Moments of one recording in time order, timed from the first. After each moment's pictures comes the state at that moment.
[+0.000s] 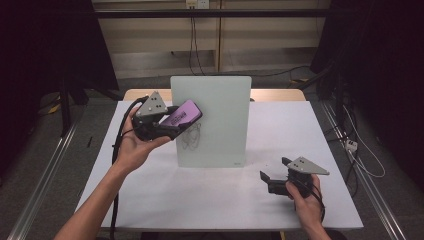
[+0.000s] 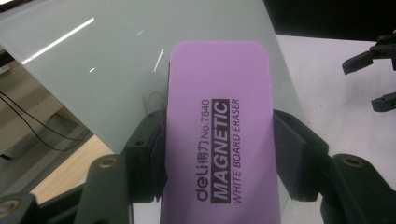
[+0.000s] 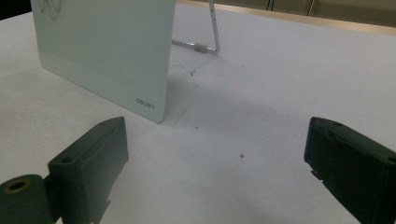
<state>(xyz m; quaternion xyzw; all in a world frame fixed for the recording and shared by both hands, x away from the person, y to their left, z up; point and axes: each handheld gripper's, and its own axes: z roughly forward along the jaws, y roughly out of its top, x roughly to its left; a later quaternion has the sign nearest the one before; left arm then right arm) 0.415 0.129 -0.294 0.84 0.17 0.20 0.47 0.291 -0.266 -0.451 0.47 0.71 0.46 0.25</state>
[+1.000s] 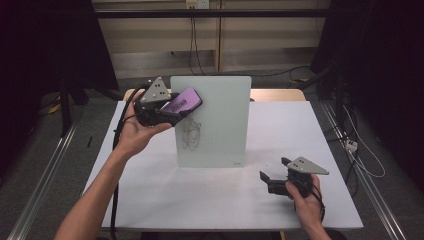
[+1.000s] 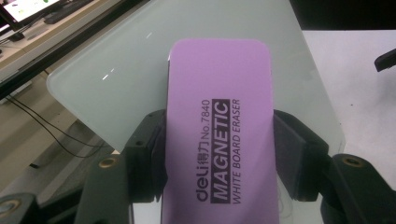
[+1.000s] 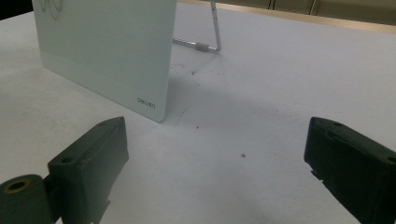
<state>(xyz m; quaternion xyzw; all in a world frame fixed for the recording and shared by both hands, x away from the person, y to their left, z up) 0.440 0.123 -0.280 0.85 0.14 0.23 0.45 0.292 -0.266 -0.452 0.47 0.71 0.46 0.25</state>
